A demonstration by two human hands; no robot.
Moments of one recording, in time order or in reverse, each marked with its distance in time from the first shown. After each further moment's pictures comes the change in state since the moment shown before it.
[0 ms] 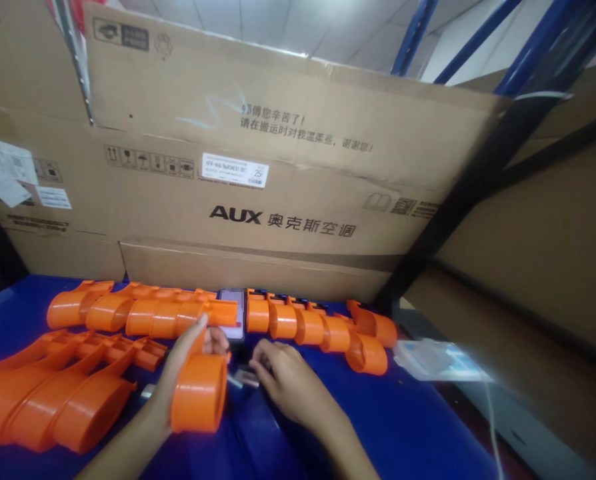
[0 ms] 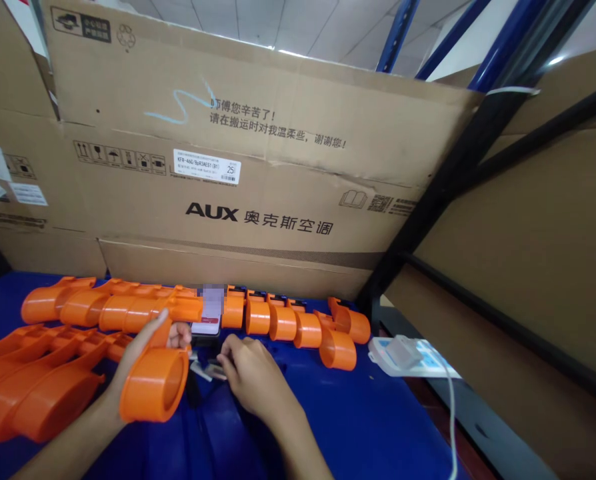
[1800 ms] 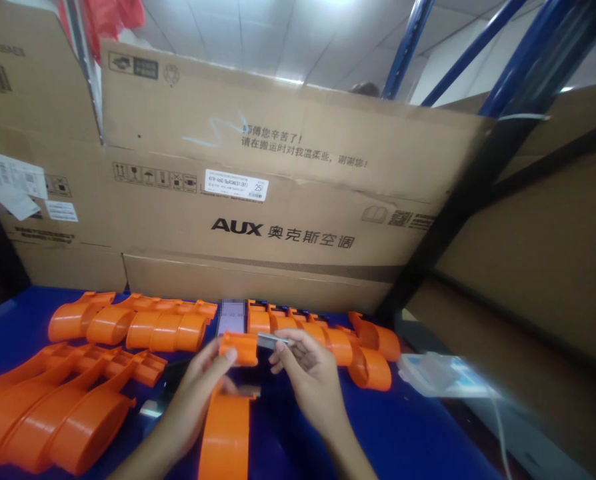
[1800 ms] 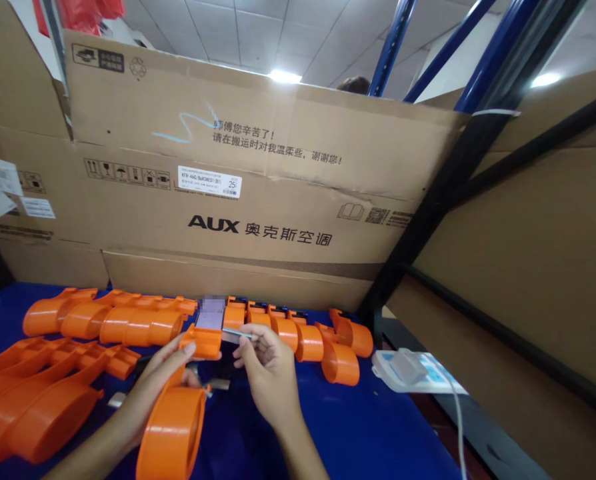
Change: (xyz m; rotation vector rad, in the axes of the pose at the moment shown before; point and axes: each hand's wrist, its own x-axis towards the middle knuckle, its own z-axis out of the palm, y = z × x) left_hand -0.008 -0.020 0.016 0.284 0.105 0.070; right_hand 0.007 -0.004 -0.004 0.895 0.494 0.110
